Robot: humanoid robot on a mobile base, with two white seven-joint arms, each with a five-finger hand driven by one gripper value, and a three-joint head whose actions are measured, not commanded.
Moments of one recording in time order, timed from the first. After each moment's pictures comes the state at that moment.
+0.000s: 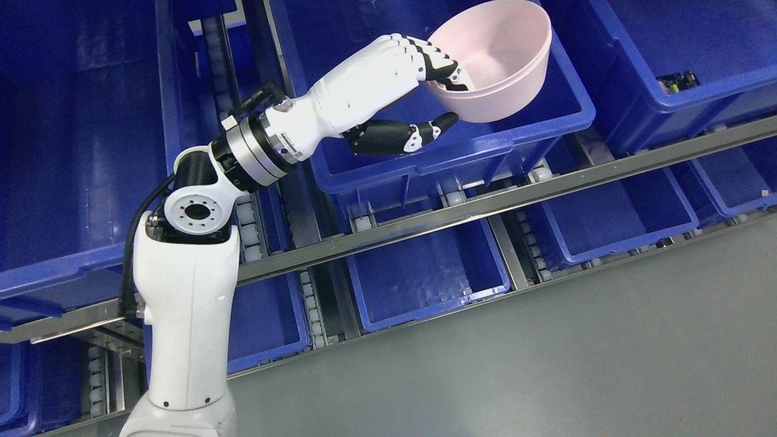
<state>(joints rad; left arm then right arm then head) -0.66 0.05 -0.10 -1.76 -0.33 -0.48 -0.82 0.08 0.00 -0.09 -0.20 -0.09 0.02 0.06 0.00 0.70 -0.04</state>
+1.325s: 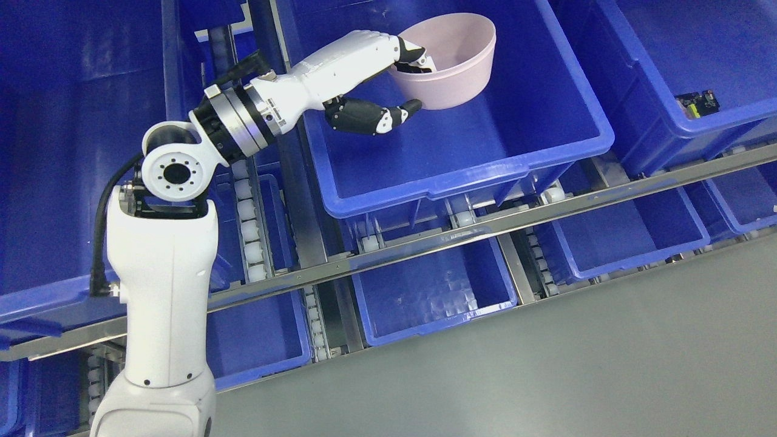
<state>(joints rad) -0.75 0.11 -0.12 -1.71 -0.43 -0.21 -0.94 0.08 0.00 -0.09 -0.20 -0.09 0.02 0.06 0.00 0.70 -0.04</state>
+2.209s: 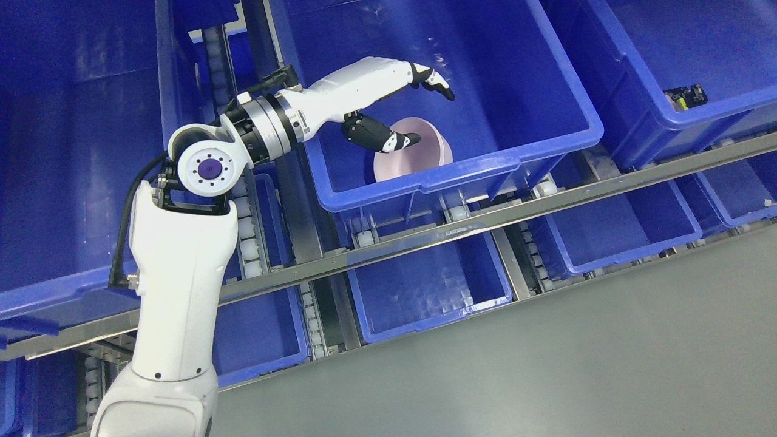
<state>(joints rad) -0.76 0.11 -0.17 -1.64 -0.50 -0.19 -0.92 0.08 0.00 -0.09 -0.20 -0.09 0.02 0.06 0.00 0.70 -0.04</state>
